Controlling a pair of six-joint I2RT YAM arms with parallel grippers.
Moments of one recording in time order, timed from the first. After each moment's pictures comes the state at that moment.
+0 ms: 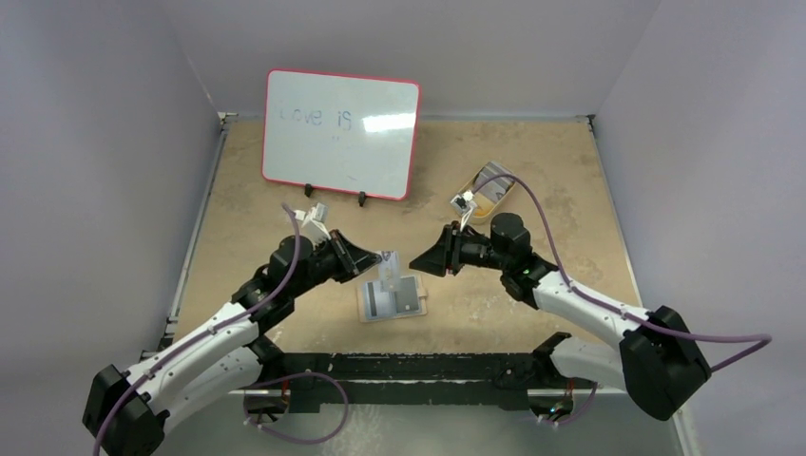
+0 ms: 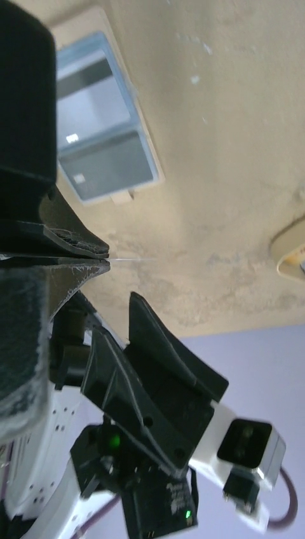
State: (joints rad) left arm -0.68 0.76 0.45 0.05 0.15 -1.04; right arm 0.60 1.14 0.51 0.41 -0.67 0.74
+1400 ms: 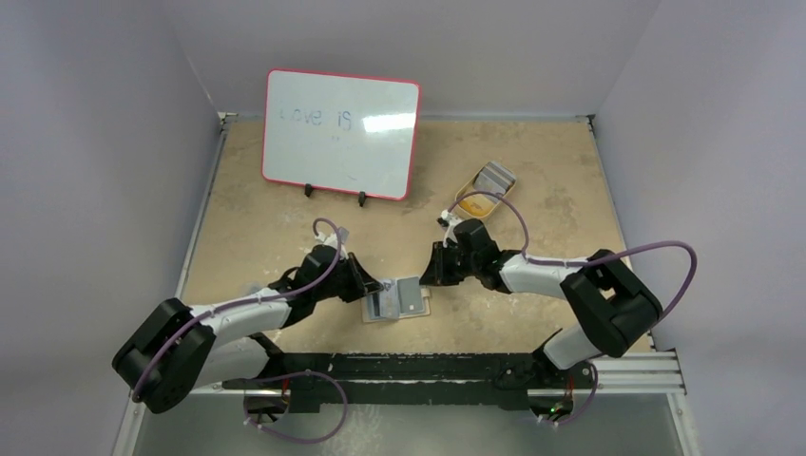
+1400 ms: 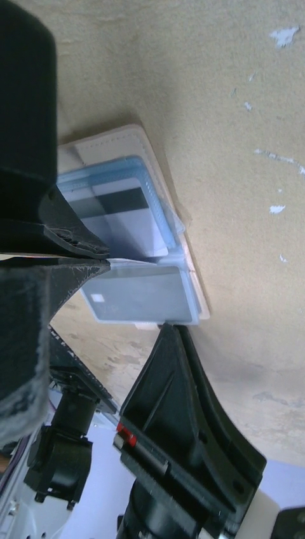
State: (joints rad) left arm -0.67 1.18 0.29 0.25 0.17 -1.02; right arm 0.65 1.50 0.57 0.14 -0.33 0.62
